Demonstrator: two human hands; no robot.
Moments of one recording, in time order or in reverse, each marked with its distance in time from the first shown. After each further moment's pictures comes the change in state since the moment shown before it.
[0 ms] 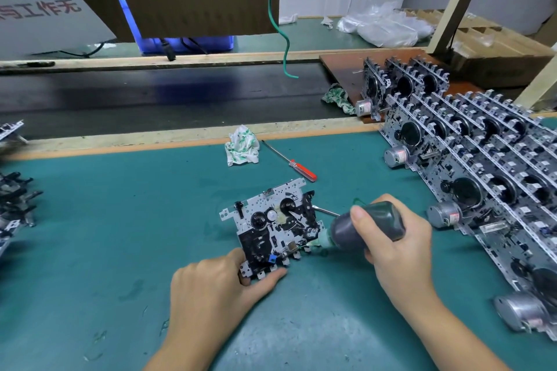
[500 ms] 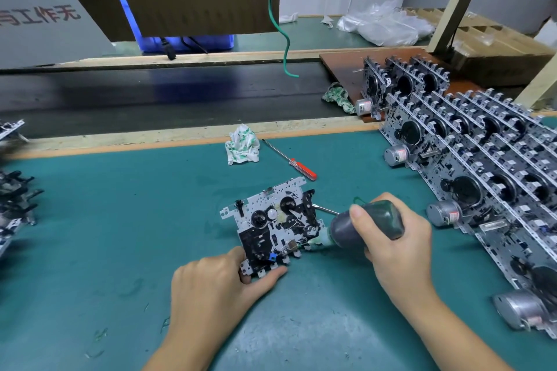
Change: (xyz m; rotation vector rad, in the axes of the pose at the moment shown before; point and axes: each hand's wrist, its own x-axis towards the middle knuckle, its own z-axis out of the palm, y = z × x) left_hand -0.002 -0.002 0.002 0.001 0.000 0.001; right_hand 0.000 0.000 0.000 -0.054 0.020 -0.034
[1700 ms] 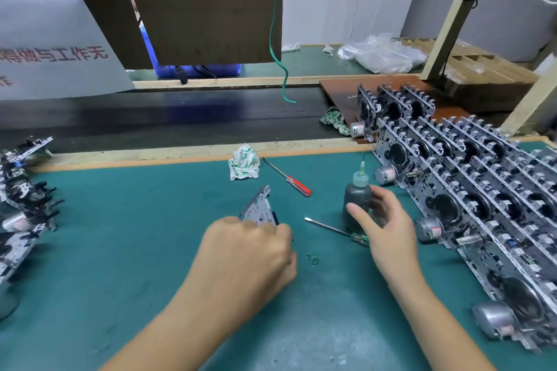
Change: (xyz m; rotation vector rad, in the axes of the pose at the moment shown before) left_hand 0.031 0.060 -0.074 0.361 -0.036 0.411; right_hand 0.033 0.026 -0.011 0.027 -0.036 0.045
